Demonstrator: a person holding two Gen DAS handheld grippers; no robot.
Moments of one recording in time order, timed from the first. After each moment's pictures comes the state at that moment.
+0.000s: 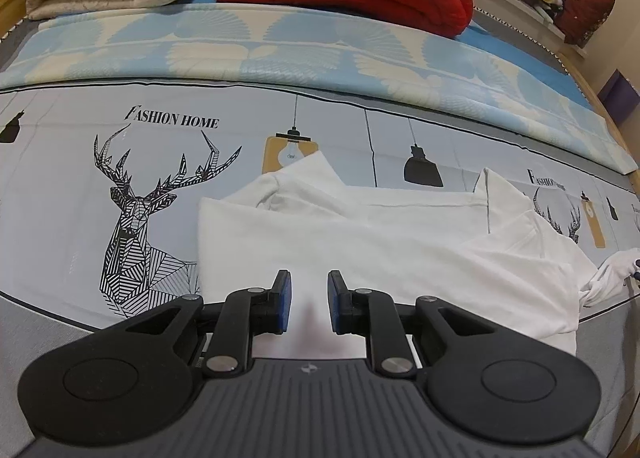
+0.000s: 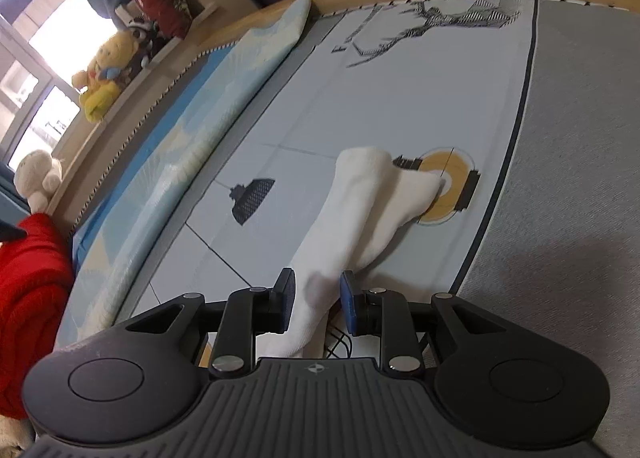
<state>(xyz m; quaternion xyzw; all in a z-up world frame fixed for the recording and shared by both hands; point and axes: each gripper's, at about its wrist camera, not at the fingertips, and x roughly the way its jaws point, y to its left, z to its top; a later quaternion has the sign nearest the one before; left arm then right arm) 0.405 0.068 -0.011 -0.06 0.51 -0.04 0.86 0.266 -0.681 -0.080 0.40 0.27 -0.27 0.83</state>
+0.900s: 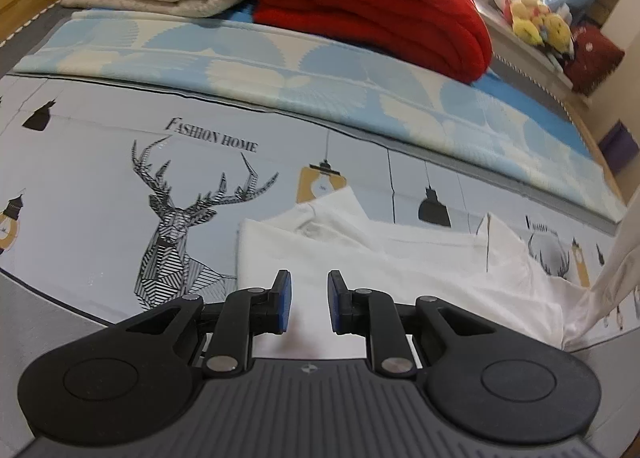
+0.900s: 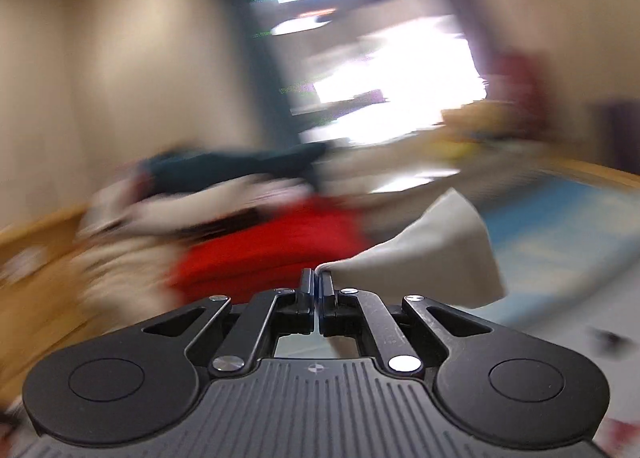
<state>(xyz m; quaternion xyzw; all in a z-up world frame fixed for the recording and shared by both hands) 0.394 0.117 0.017 -0.12 0.48 -0.01 0.87 0.281 -0.425 0.106 0.15 0.09 0.16 0.97</state>
